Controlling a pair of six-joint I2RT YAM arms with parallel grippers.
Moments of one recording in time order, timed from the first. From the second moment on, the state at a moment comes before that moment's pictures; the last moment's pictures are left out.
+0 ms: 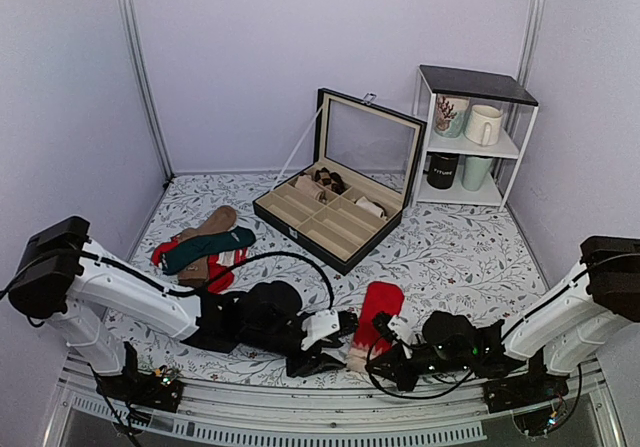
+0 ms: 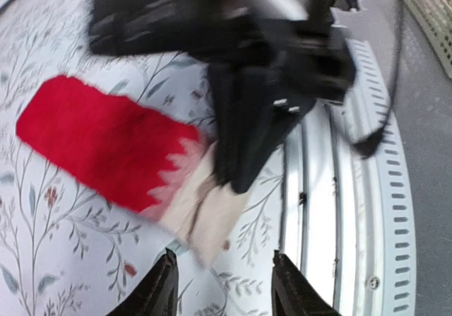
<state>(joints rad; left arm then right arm) -1.29 1.60 0.70 0.24 0.17 0.04 1.30 1.50 0.25 0.65 -0.02 0.48</state>
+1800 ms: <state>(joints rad) -1.28 1.88 0.98 -0.09 0.36 -0.19 1.20 1.24 0.06 0.80 -0.22 0.34</state>
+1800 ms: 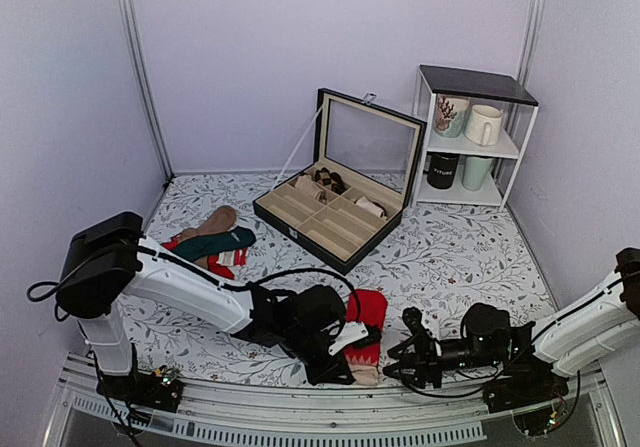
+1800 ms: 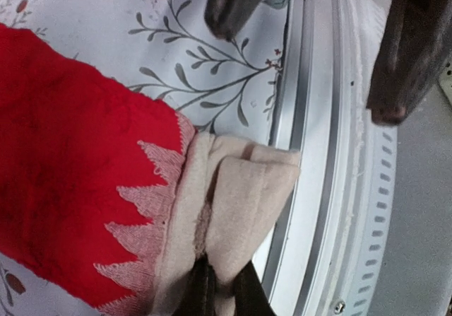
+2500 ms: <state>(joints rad) -1.24 1.91 0.99 -0.10 0.46 -0.18 1.40 1.68 0.19 1.04 -0.03 0.08</state>
